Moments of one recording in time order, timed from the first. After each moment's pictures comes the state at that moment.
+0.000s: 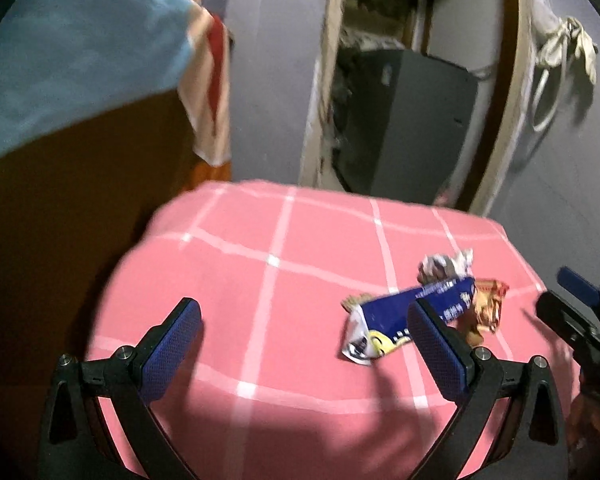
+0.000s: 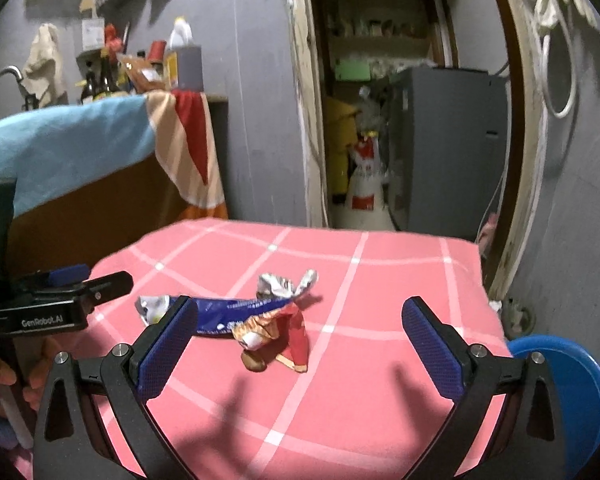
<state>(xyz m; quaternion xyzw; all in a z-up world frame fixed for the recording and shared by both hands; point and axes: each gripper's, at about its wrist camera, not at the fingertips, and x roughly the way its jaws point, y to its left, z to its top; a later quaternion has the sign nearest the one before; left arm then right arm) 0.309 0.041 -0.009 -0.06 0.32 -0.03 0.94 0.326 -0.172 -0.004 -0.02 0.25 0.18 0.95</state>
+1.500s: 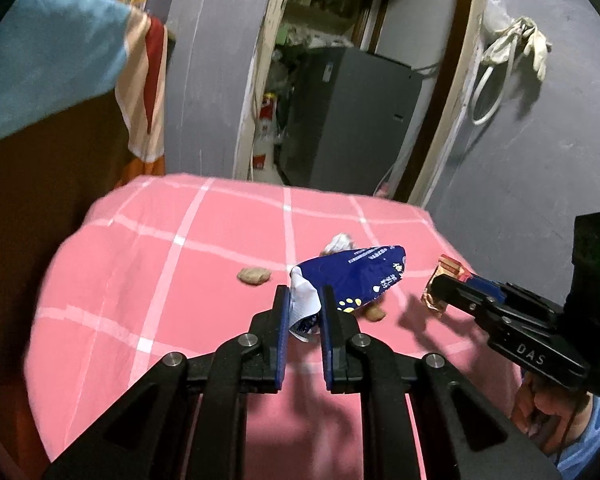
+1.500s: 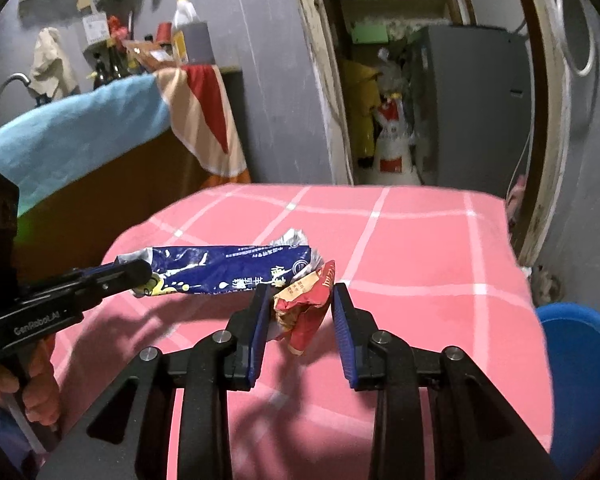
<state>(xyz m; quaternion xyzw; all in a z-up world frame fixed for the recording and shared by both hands) 0.268 -0.006 0.012 -0.08 0.31 -0.12 0.94 0.323 -0.192 -0.013 0.01 0.29 0.24 0.93</state>
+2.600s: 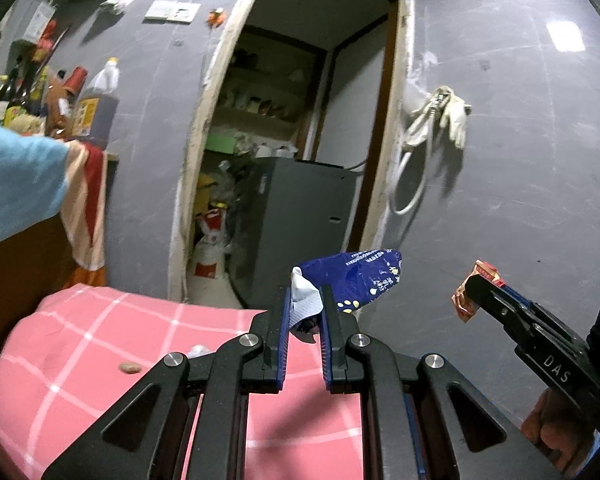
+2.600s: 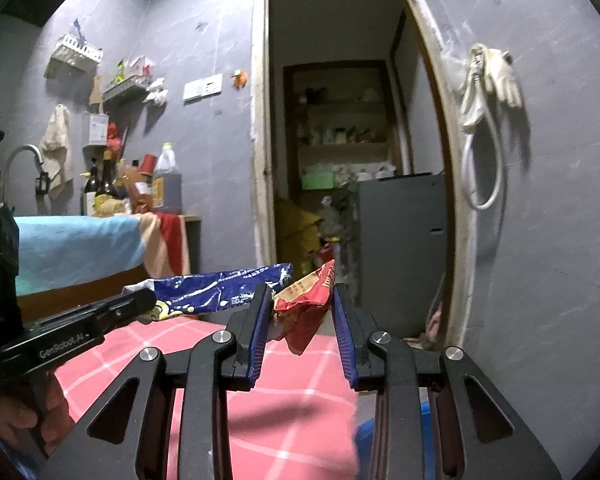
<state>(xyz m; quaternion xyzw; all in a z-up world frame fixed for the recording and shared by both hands) 0.210 -0.114 0.092 -0.09 0.10 -0.18 0.98 0.219 -0.301 0.078 0.01 0.04 0.13 0.99</state>
